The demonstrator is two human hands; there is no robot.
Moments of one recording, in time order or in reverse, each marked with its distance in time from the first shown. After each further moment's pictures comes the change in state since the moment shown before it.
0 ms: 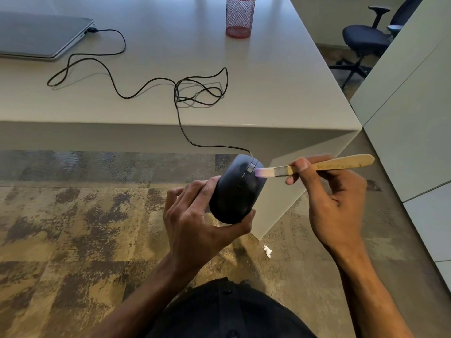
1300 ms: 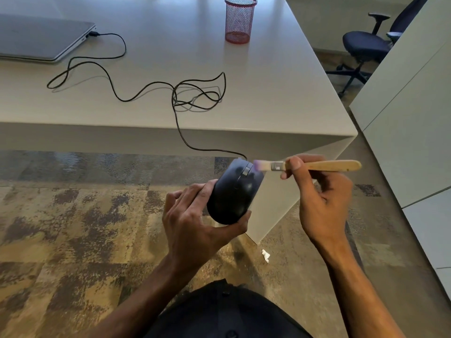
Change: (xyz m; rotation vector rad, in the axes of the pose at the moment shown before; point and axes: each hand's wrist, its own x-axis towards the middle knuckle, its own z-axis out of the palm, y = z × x) left_hand 0.005 0.008 0.005 -0.006 -0.035 -0.078; right_hand 0.007 0.015 0.007 0.080 0.009 0.005
